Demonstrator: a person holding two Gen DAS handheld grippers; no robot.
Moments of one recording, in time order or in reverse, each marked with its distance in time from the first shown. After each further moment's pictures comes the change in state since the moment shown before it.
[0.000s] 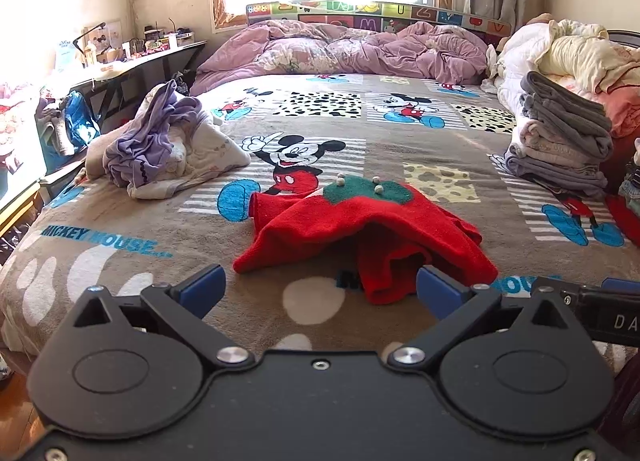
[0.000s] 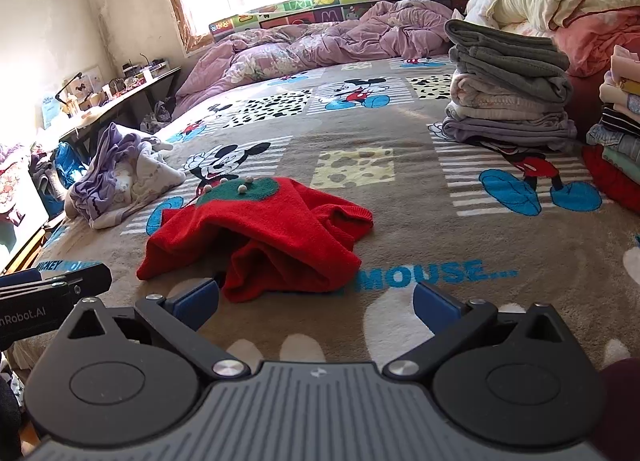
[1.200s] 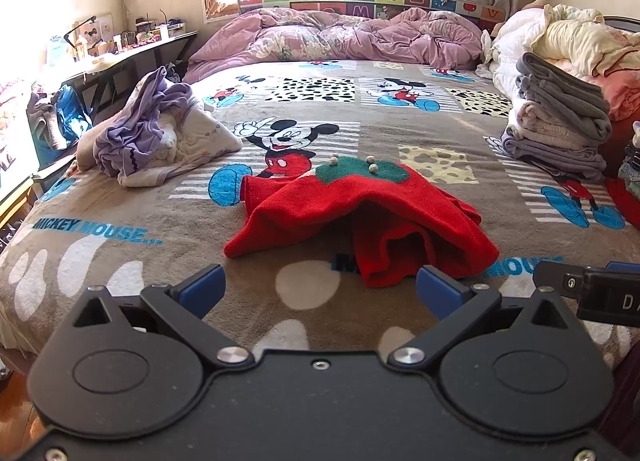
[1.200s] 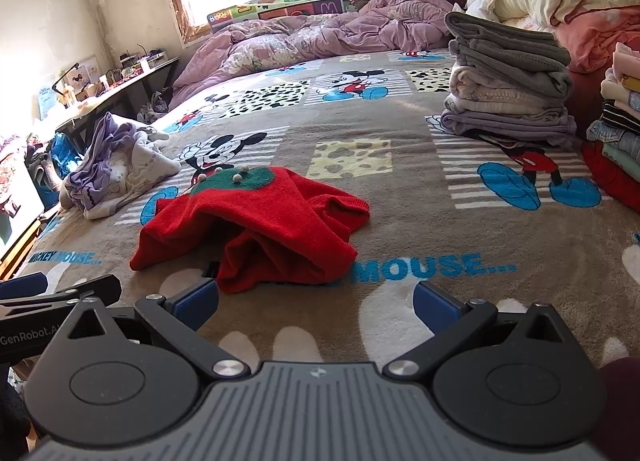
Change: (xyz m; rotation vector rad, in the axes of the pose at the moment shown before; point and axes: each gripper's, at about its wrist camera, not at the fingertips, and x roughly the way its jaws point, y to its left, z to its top) left arm 0.016 -0.006 -0.011 0.031 0.027 0.000; right arm 0.008 0.000 -0.002 -0.008 0.019 -0.019
